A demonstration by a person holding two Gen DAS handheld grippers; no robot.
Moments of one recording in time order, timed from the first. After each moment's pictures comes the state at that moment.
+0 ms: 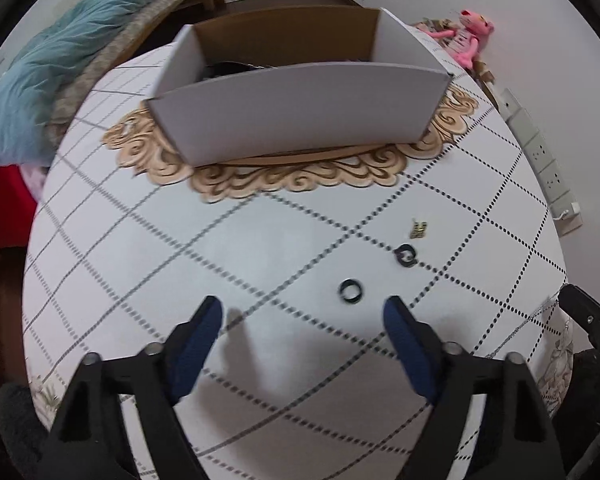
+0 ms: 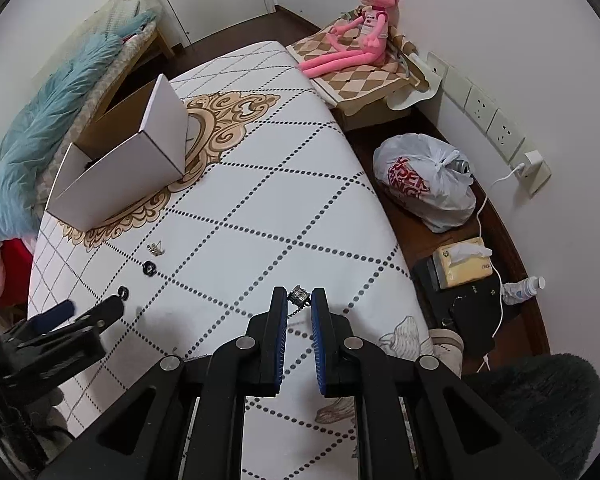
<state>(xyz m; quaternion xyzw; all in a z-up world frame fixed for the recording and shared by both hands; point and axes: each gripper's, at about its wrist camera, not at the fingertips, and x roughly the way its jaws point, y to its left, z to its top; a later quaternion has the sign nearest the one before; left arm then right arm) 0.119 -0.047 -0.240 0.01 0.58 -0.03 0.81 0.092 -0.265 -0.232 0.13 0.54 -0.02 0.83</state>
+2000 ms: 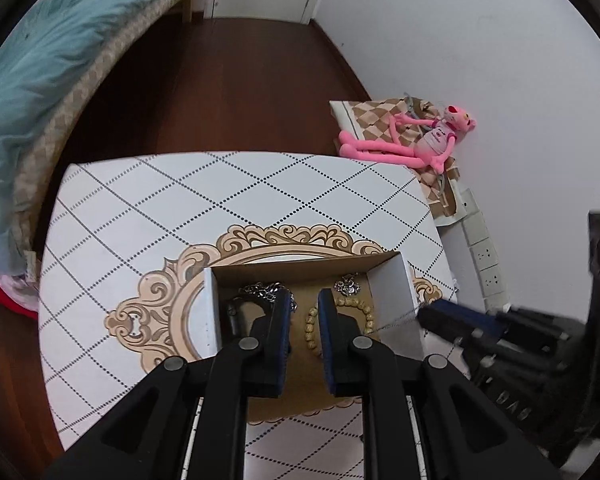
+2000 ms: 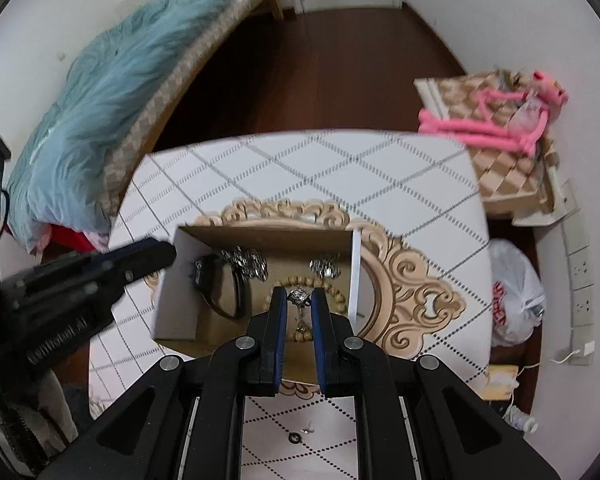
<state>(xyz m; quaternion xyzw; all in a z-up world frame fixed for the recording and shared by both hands) 0.293 0.029 -0.134 -0.10 0.56 -0.11 0.82 0.305 -0.135 -0.149 0.03 0.58 0.16 0.80</state>
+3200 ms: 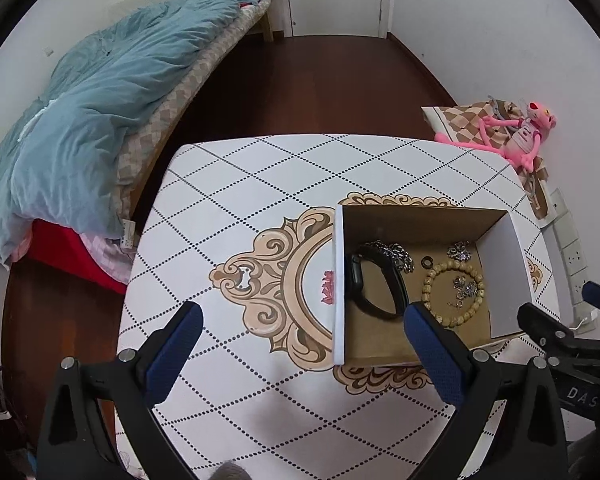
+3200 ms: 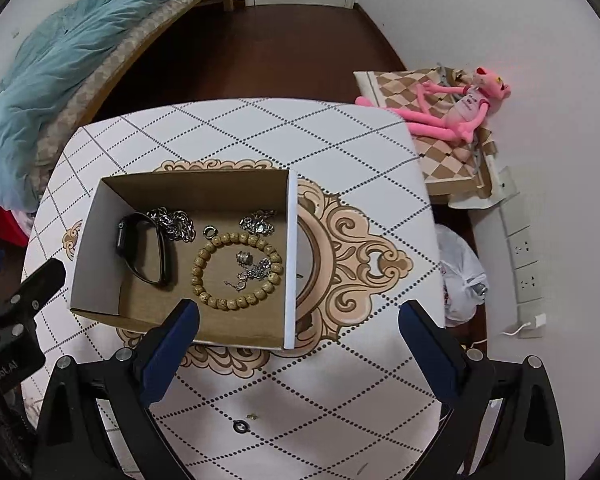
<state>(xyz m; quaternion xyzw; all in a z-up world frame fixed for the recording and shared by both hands) 0.225 0.051 -0.151 -0.01 0.53 0.06 0.85 0.269 -0.134 -0.171 -0.05 0.57 0.04 0.82</state>
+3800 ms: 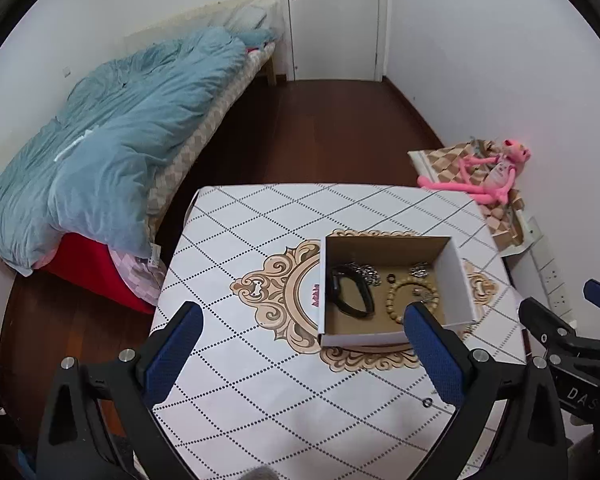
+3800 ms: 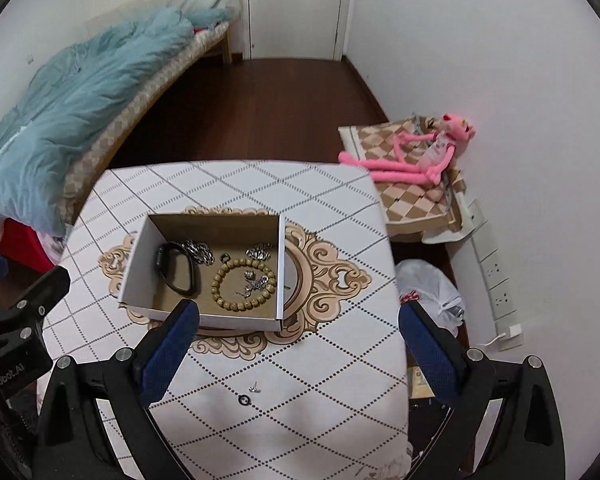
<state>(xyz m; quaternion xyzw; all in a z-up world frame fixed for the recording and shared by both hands) 0.164 0.039 -0.072 -0.01 0.45 0.06 0.89 0.198 -0.149 -0.083 -0.04 0.47 0.03 0.88</state>
